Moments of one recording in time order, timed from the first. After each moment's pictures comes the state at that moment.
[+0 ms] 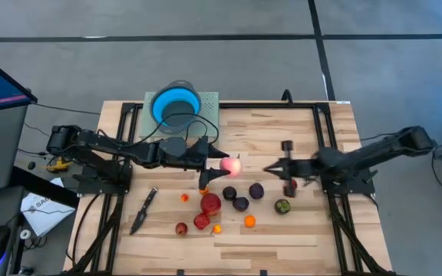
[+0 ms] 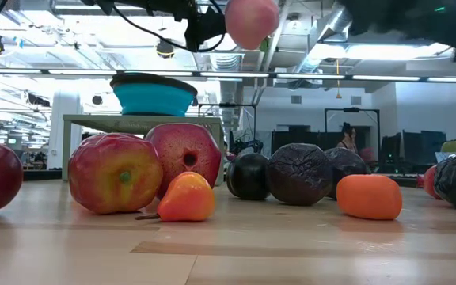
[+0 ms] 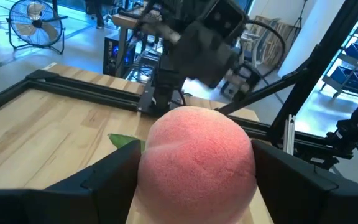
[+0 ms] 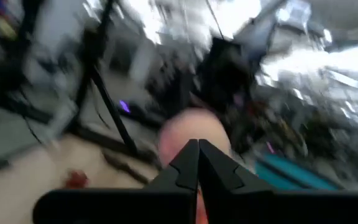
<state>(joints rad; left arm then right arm) -0.06 1.41 0.88 0.37 -0.05 -0.24 0.17 1.02 0.28 0.92 0.08 -0.38</state>
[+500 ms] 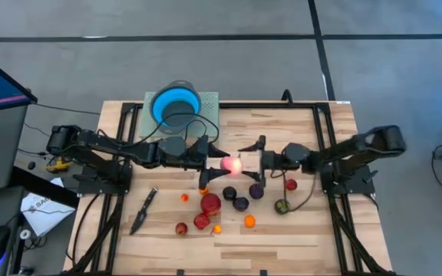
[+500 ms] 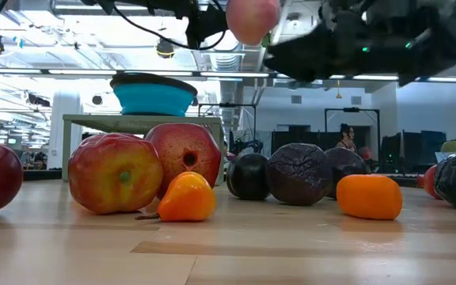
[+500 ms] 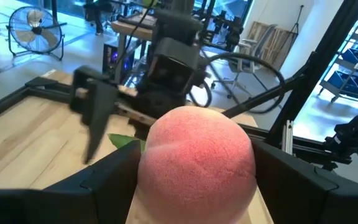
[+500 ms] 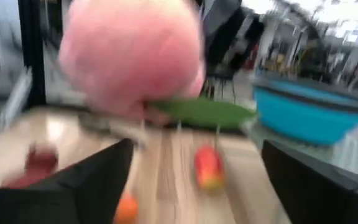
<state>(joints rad) -0.06 1.41 0.88 0.40 -0.05 -0.23 0.01 1.49 0.43 1.11 0.03 -0.14</state>
